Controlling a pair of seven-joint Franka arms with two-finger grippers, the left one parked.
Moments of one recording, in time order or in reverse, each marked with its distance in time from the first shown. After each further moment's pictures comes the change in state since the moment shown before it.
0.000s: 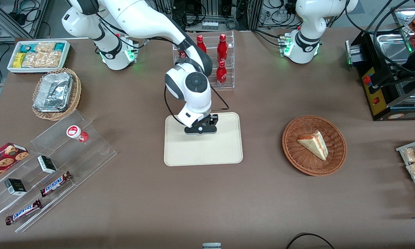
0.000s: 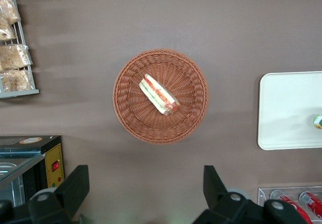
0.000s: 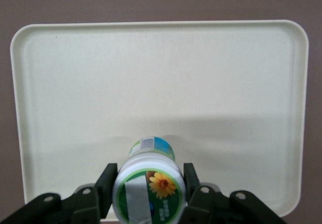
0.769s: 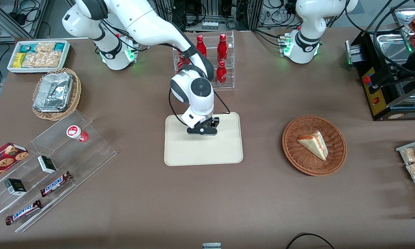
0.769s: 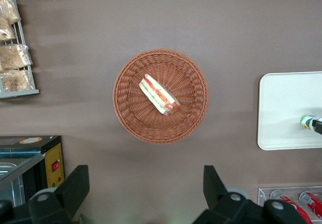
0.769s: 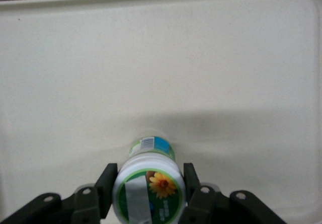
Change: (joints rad) arm 0.023 0.055 0.000 -0.034 0.000 0.075 0.084
